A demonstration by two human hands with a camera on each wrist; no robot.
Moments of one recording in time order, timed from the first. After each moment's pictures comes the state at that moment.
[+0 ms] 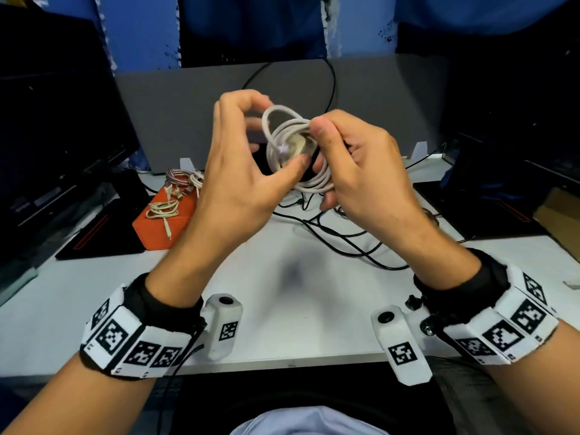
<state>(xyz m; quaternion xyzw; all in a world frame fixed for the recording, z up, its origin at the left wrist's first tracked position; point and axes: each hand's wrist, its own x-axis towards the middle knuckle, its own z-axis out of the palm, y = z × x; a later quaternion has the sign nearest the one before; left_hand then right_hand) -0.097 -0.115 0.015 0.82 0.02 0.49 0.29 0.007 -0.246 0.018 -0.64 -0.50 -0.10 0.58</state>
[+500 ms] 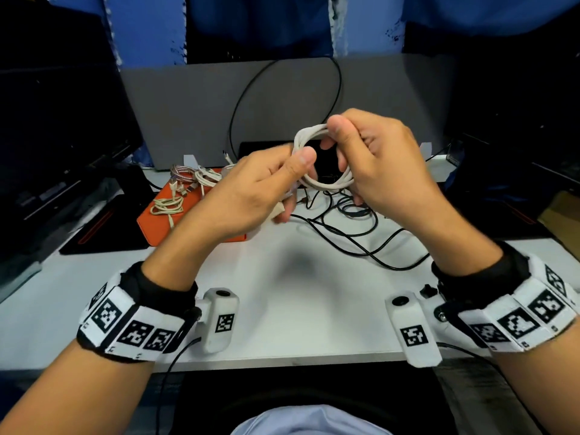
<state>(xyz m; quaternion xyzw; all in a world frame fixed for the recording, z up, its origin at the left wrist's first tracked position) -0.103 -0.101 0.017 0.91 0.01 0.24 0.34 0.029 -0.246 0.022 -0.70 -0.51 -0.15 0.48</state>
